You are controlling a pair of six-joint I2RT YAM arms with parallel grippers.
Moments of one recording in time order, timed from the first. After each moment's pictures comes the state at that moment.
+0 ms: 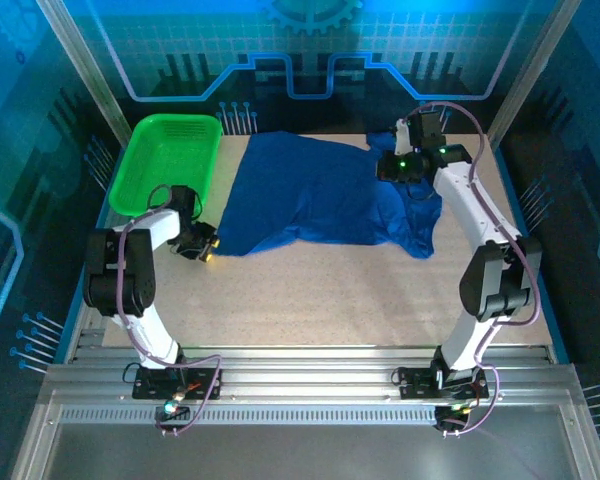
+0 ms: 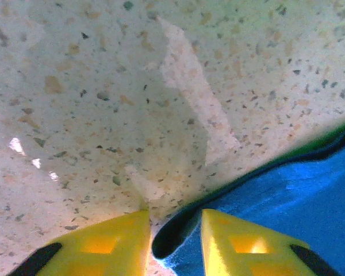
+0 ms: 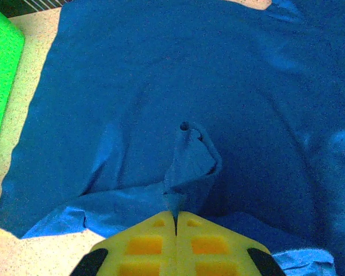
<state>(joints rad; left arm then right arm) 0.06 1.81 1.05 -0.59 0.22 -1.04 0.16 1.75 1.64 -0.76 -0.25 0.26</state>
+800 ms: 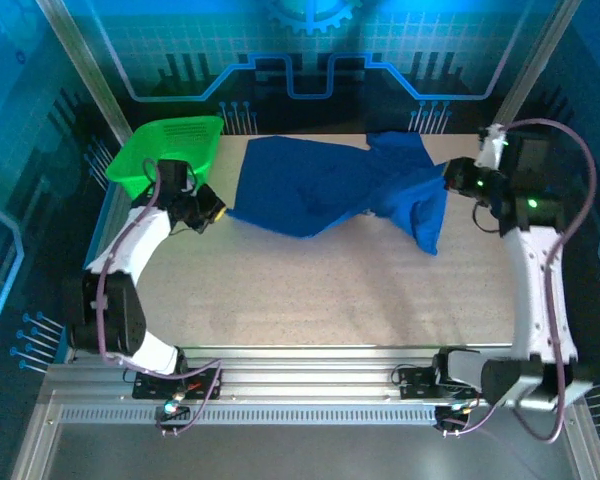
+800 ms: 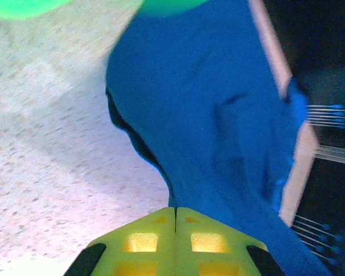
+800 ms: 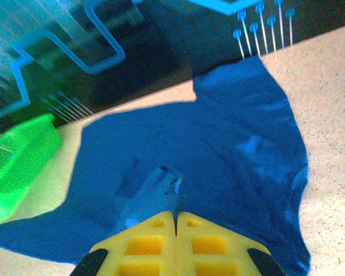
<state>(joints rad) 0.02 1.44 1.18 -0.52 0.38 -0.92 -0.19 1.13 1.45 -0.84 -0.36 0.32</state>
